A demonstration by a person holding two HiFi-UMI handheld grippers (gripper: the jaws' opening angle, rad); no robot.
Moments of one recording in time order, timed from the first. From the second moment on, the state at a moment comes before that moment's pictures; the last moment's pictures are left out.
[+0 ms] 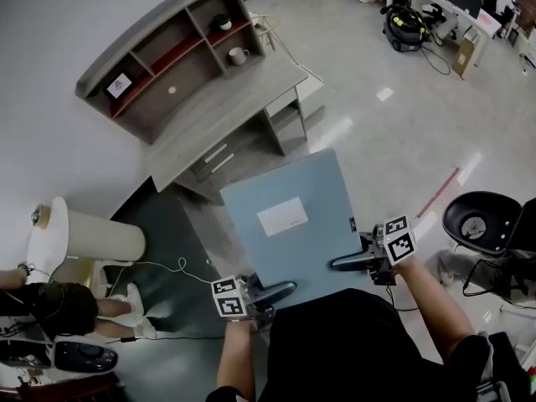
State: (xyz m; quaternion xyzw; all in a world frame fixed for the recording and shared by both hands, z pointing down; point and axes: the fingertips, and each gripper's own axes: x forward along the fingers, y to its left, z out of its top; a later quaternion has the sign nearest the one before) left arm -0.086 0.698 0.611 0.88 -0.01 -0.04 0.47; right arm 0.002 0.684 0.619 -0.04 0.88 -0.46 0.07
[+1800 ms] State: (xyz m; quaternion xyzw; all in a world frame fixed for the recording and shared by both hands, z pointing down) left arm -0.173 0.271 0.617 0.87 0.01 -0.08 0.49; right arm -0.085 0.260 0.616 -0.10 0.87 -0.48 0.03
